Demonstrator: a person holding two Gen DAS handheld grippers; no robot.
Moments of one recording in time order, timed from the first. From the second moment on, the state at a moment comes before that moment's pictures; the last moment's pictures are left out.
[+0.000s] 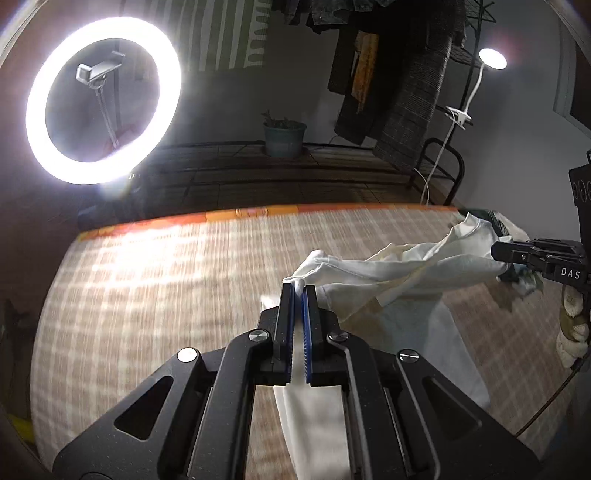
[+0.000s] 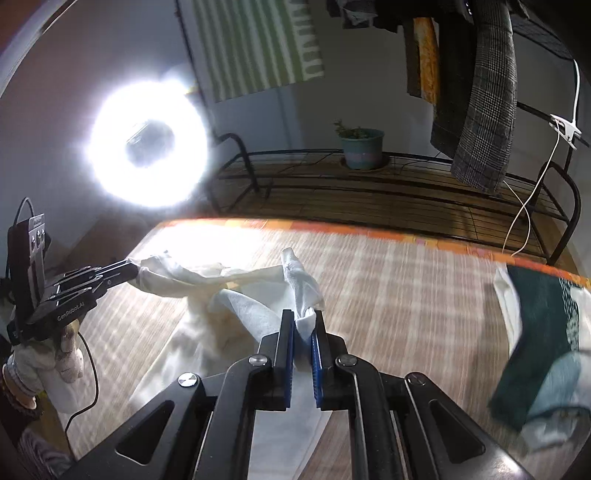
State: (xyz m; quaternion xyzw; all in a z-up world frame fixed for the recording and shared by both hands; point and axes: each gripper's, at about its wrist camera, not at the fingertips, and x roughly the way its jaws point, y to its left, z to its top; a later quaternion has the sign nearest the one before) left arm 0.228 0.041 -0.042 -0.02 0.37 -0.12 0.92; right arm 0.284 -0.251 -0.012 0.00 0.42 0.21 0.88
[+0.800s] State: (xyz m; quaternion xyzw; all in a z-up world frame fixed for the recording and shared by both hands) left arm 0.106 0.088 -0.071 -0.07 0.42 -0.13 0.90; right arm 0.132 -0.293 -0.061 0.01 0.45 0.21 0.87
